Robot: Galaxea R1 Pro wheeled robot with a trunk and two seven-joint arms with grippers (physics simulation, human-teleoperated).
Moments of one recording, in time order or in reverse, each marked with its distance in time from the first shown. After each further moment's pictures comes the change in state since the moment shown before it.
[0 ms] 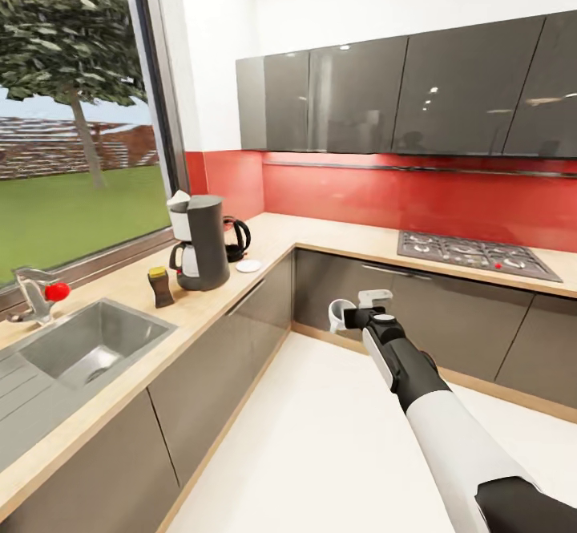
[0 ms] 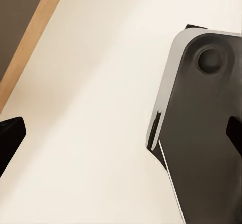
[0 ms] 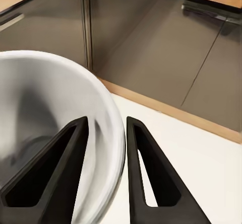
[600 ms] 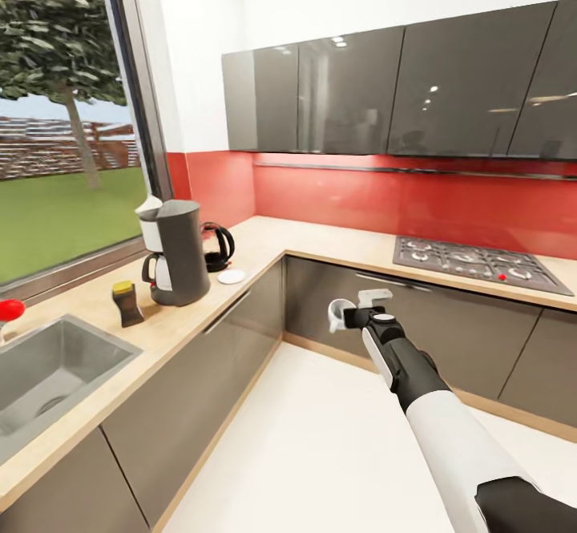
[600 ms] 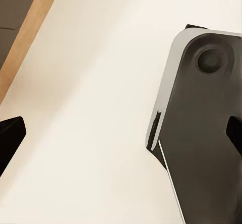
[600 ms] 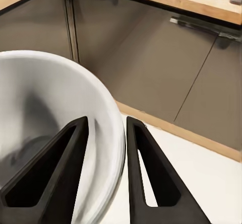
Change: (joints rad) left arm 0.000 0.000 0.001 0.000 -0.001 0.000 0.000; right arm 0.000 0.002 0.000 -0.003 0.000 0.000 0.000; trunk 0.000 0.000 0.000
